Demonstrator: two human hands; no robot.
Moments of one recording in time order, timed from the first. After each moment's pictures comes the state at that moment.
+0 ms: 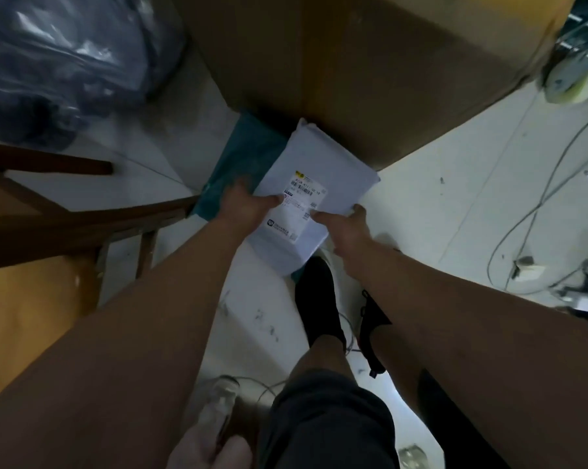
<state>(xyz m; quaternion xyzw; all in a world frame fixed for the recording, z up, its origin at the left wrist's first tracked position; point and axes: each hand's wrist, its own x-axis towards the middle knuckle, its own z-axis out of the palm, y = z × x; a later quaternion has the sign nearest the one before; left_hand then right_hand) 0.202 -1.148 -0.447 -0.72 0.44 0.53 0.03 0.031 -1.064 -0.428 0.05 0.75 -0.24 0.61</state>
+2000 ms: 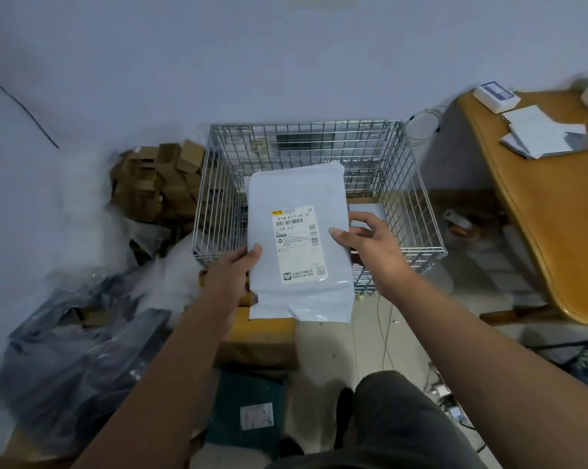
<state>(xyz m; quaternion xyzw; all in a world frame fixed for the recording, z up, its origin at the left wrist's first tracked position) -0.060 -1.247 0.260 -0.50 0.48 0.69 -0.18 -0.283 -1.121 0.251 -0.15 0.67 -0.60 0.42</state>
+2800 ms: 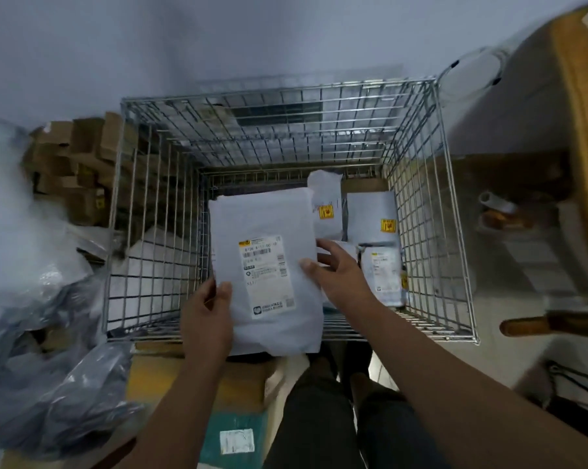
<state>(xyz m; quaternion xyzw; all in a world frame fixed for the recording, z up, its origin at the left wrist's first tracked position) -0.299 -1.383 0.094 -0.68 0.55 0.45 -0.17 -0.502 -1.298 0.056 -0.10 0.69 -0.49 0.53</state>
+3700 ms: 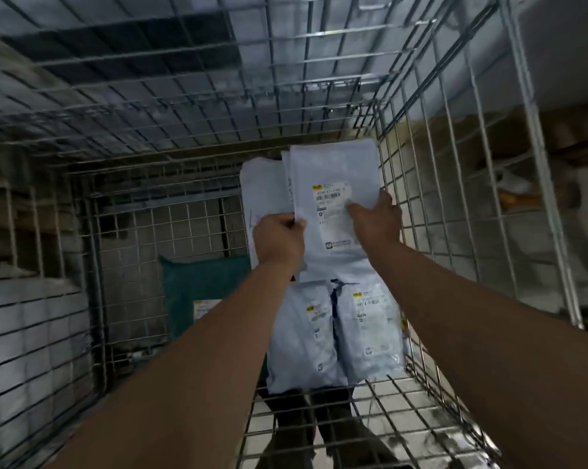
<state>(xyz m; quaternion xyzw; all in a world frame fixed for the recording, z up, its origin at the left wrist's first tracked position) -0.626 -1.481 -0.271 -0.59 0.62 0.52 -0.02 -0.757 -1.380 -0.281 0.05 0.88 -0.34 0.32</state>
